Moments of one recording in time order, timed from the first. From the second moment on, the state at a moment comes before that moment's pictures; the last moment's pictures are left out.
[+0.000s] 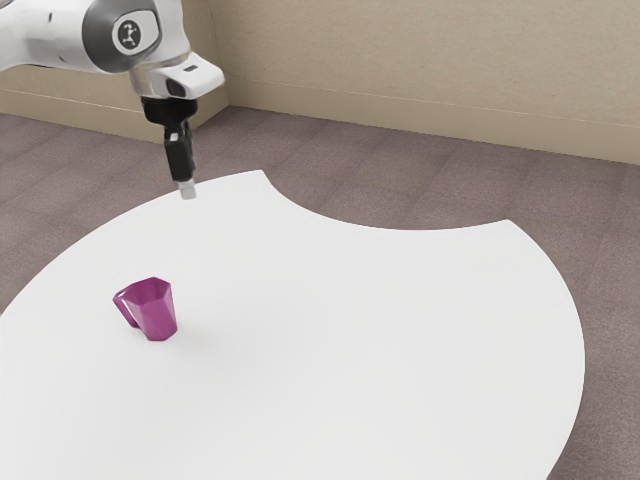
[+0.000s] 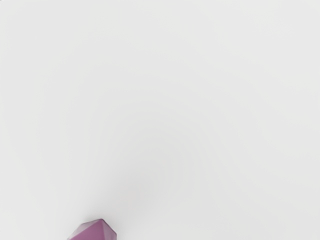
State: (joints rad) arm 0.04 0.04 -0.04 -1.61 0.00 1.62 0.88
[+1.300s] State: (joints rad) arm 0.43 0.03 -0.01 -2.00 -0.10 2.05 1.63
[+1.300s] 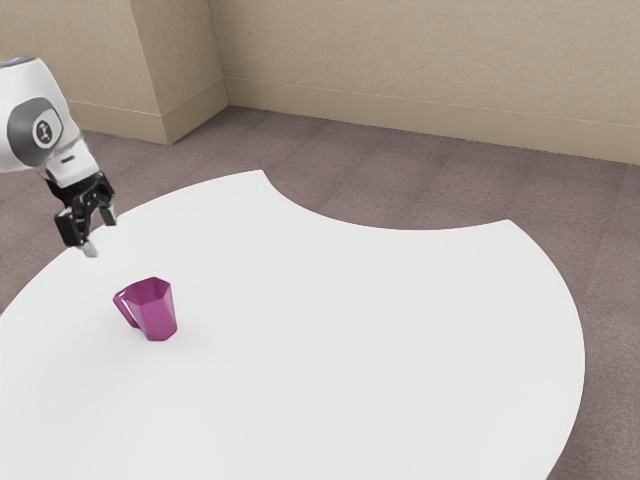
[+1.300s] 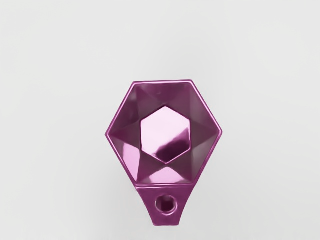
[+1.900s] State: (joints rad) arm 0.51 0.22 0.00 -2.06 -0.40 2.14 1.95
